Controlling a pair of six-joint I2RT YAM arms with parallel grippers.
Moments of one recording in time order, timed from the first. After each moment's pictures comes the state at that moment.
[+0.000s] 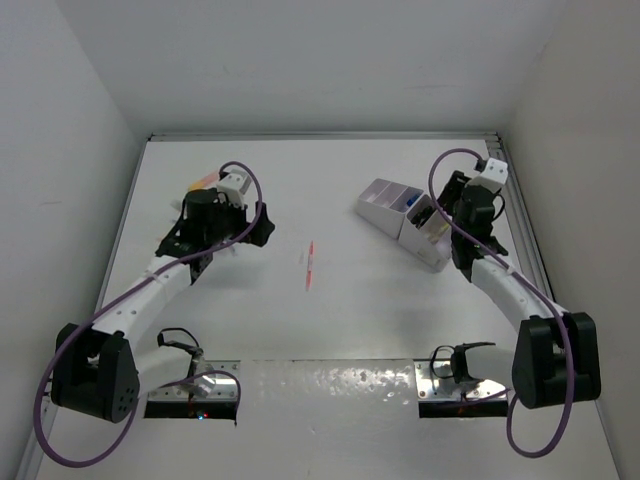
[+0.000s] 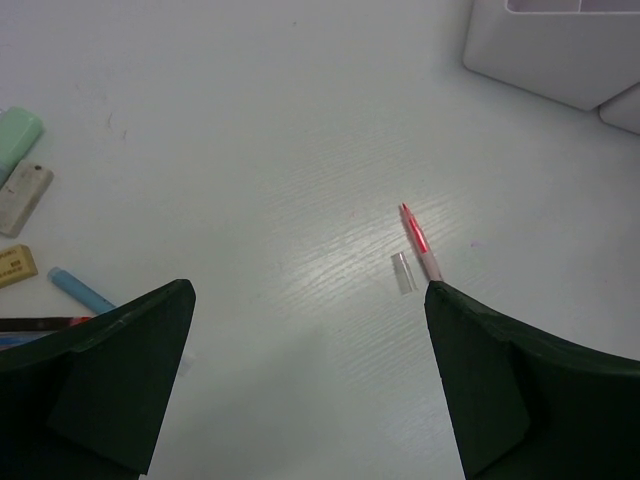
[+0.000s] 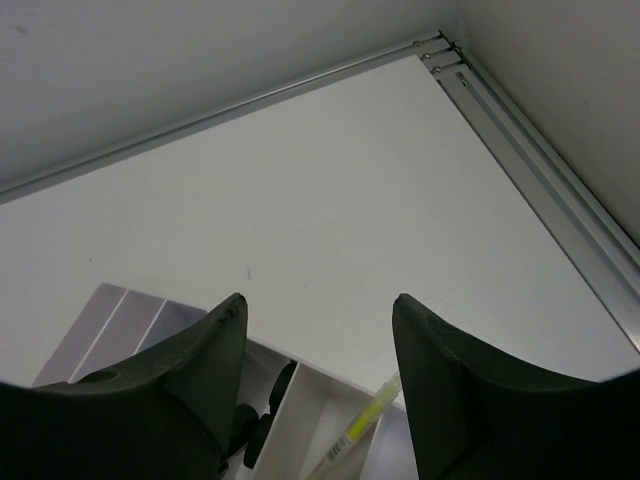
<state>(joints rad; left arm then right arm) -0.24 1.14 0.72 -0.05 0.25 -0.05 0.09 1.23 0.61 0.41 0.39 0.24</state>
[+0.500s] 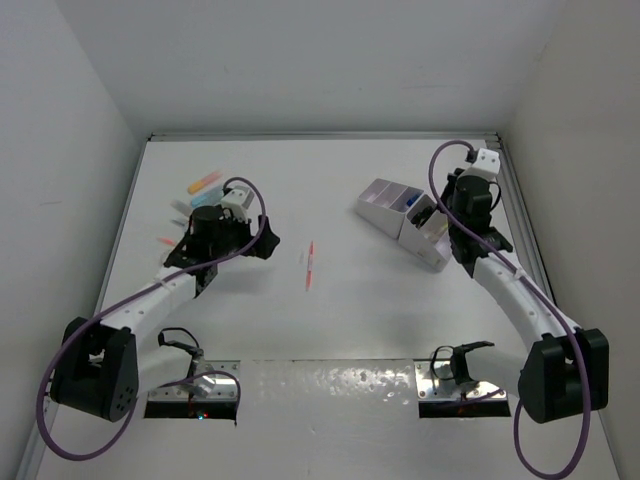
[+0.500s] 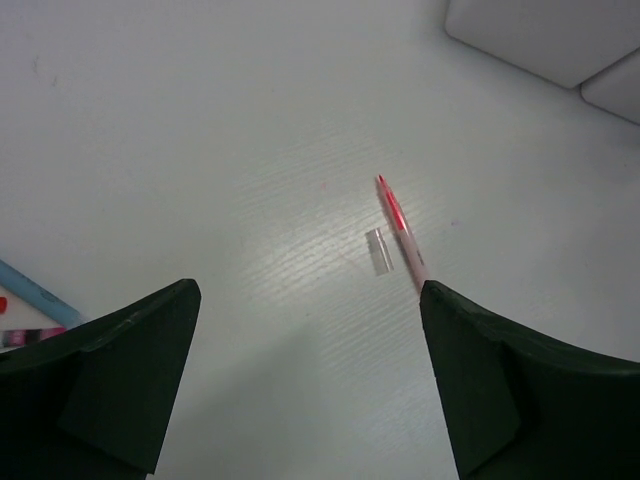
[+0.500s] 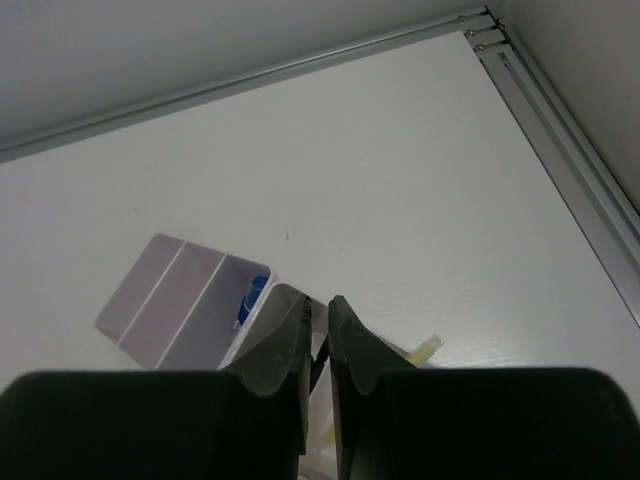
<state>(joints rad) -0.27 1.15 0.58 0.10 0.27 -0.13 0.17 1.16 0.73 0.13 0.38 0.24</state>
